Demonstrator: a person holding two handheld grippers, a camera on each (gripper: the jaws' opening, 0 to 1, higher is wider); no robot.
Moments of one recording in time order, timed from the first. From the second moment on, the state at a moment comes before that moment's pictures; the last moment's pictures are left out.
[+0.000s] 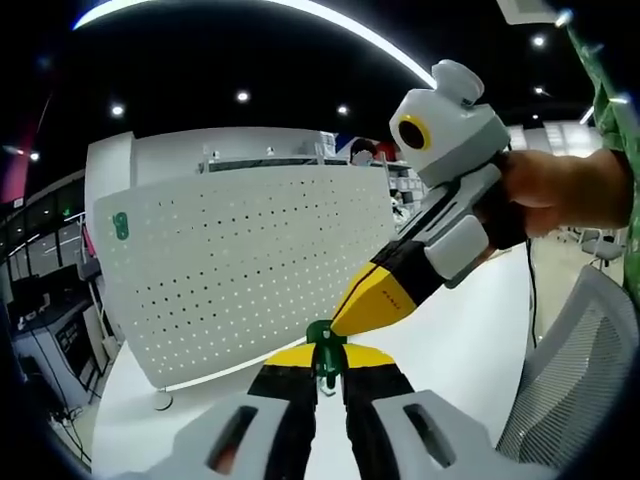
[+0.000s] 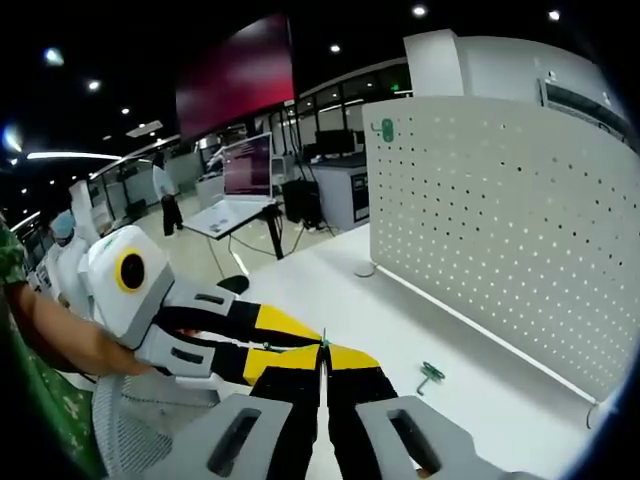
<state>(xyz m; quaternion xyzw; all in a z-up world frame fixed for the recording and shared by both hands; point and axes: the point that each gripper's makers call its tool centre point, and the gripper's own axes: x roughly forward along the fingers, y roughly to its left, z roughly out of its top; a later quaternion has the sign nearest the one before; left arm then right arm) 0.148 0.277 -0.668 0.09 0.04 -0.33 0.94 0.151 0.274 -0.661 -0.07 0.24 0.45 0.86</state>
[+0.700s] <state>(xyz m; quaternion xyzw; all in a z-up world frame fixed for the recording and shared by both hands) 0.147 0.277 -0.666 0.10 0.03 -0.32 0.94 0.150 0.274 -0.660 -0.05 0.24 0.45 0.86</state>
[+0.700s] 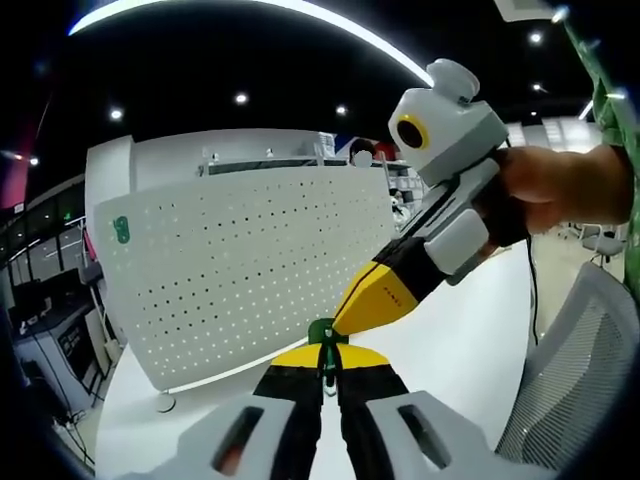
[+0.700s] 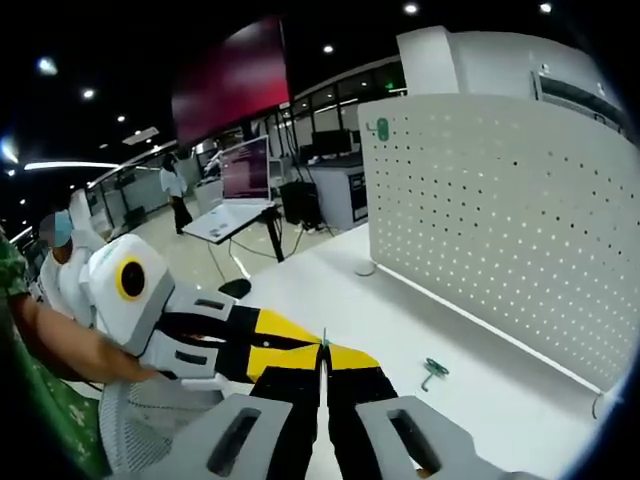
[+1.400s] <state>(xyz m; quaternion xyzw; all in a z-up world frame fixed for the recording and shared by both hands) 0.149 0.278 -0.666 0.09 0.04 -0.32 0.94 0.150 0.277 -0.659 -0.05 0.23 0.46 0.86</state>
